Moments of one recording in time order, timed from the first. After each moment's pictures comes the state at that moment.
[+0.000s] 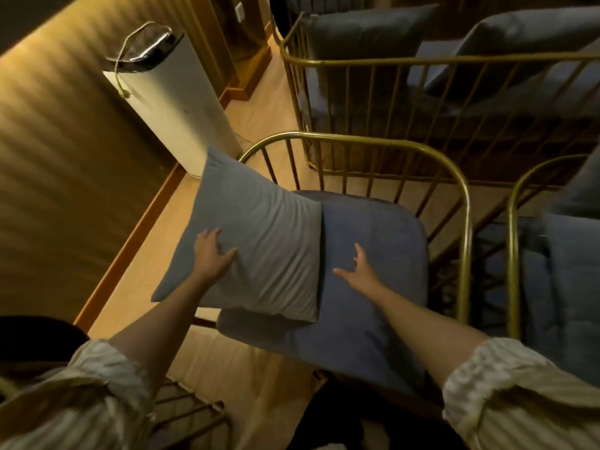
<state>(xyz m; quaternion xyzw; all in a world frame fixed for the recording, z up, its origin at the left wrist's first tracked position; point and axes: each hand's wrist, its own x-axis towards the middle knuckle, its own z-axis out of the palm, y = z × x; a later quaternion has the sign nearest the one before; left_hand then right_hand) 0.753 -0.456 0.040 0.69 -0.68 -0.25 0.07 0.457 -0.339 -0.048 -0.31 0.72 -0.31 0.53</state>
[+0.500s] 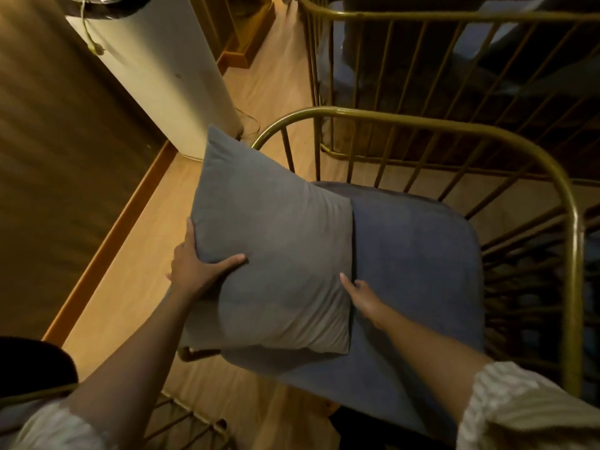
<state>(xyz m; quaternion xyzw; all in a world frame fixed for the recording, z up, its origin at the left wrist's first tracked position) 0.829 -0.561 -0.050 0.72 -0.62 -0.30 0.12 0.528 -0.429 -0.182 -0.17 0.72 -0.25 0.62</state>
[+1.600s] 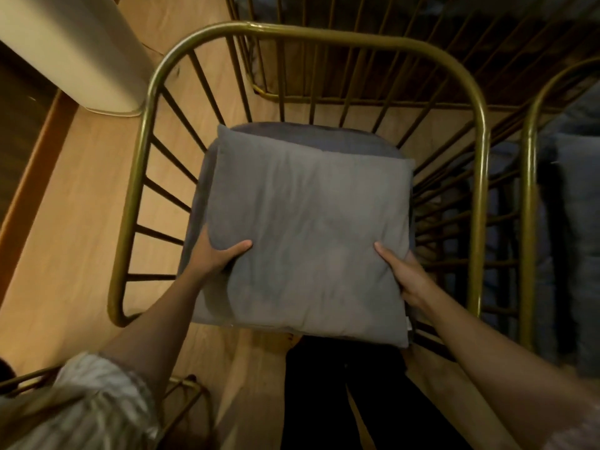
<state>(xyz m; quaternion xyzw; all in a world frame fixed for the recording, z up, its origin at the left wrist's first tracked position) 0.731 -0.470 -0.117 0.63 -0.57 -0.52 0.07 0.420 -0.267 -0.140 0.00 0.70 -0.47 0.54</state>
